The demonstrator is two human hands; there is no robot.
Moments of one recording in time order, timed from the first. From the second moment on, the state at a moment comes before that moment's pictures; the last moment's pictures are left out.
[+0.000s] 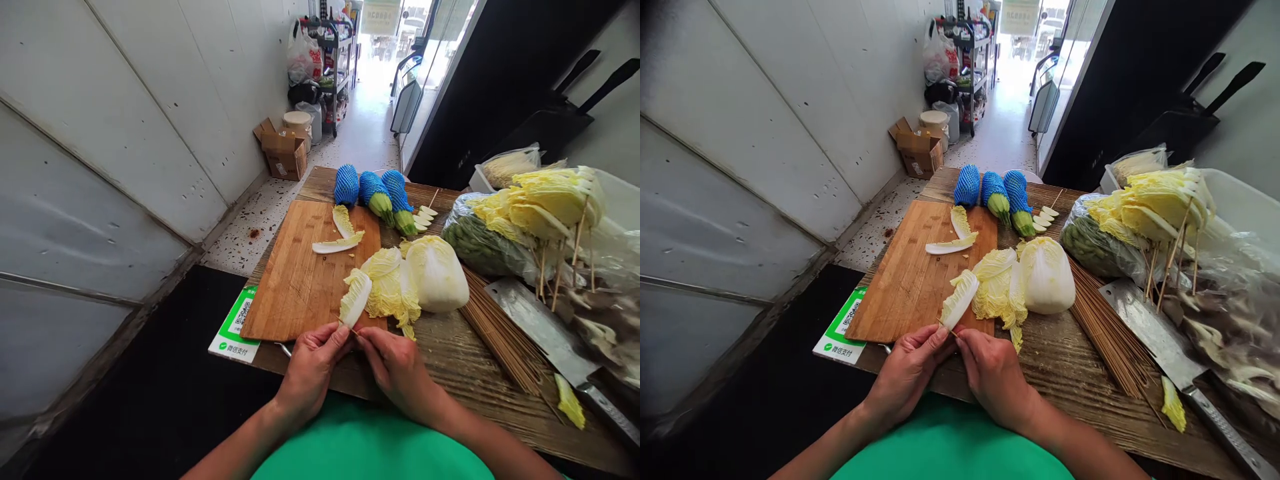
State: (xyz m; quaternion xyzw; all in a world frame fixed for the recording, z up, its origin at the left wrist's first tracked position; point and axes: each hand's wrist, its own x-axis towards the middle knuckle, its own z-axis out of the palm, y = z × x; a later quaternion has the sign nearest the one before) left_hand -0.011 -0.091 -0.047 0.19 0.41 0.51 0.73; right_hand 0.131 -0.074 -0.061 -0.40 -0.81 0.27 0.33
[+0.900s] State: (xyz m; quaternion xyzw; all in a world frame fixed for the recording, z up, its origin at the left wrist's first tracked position) left_hand -0.049 -0.071 -0.025 0.45 0.55 0.35 0.62; right_hand 0.144 -0.074 -0.047 -0.35 -0.77 0.25 0.46
